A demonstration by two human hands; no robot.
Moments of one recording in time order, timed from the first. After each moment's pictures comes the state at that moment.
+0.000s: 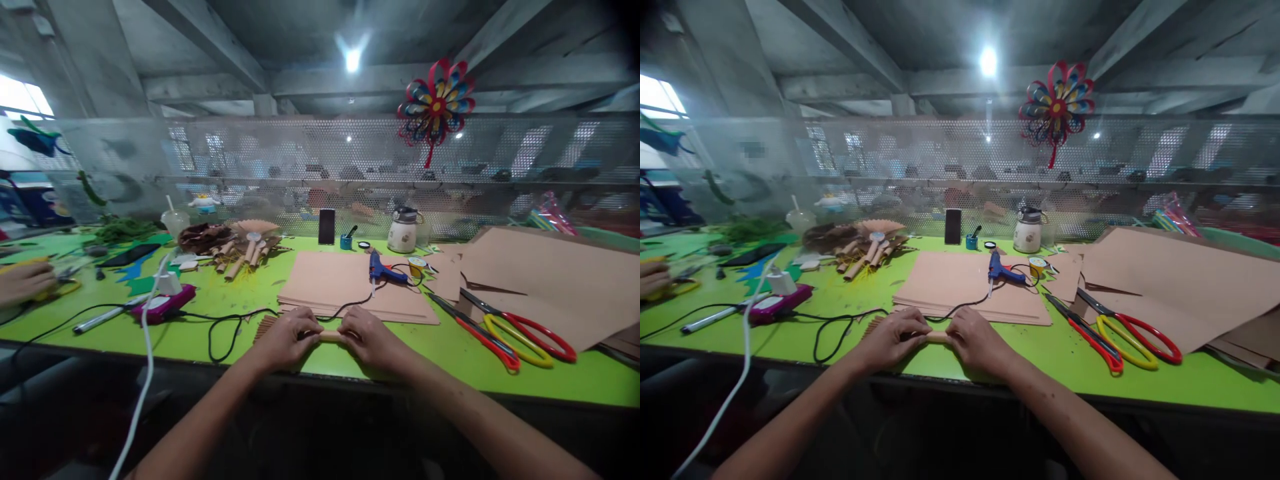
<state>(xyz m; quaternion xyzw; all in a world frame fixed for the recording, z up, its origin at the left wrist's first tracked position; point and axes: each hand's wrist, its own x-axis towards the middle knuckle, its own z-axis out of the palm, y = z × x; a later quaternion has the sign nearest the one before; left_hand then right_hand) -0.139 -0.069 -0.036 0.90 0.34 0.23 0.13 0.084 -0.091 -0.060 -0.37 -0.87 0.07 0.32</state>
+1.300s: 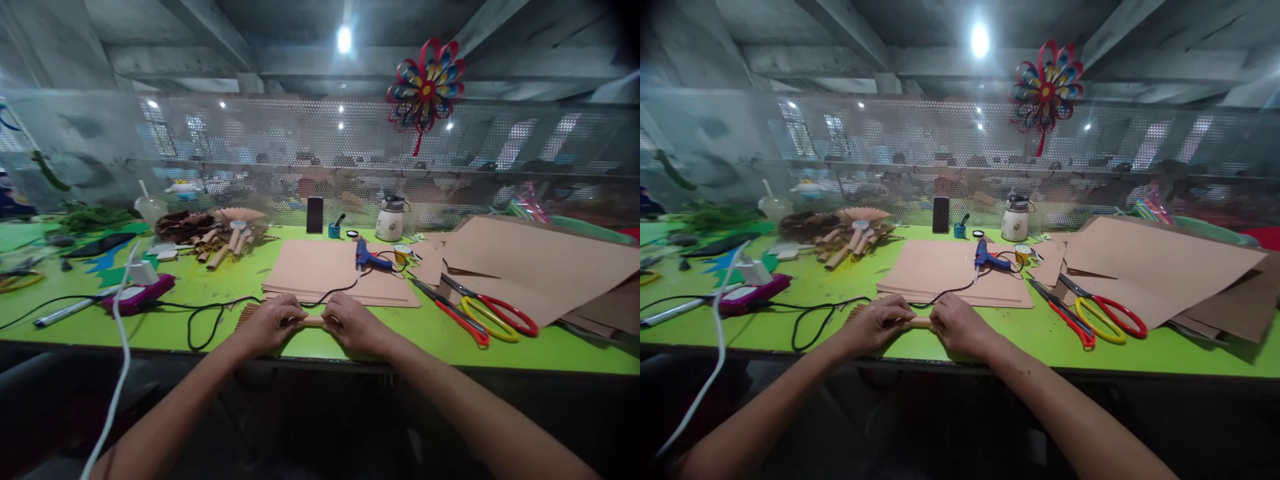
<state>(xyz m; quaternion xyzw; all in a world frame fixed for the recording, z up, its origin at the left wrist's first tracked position) -0.141 -0.061 -0.044 0.92 0.30 0.24 0.09 0.089 -0.086 -0.061 -0.35 -0.89 0.03 0.30</state>
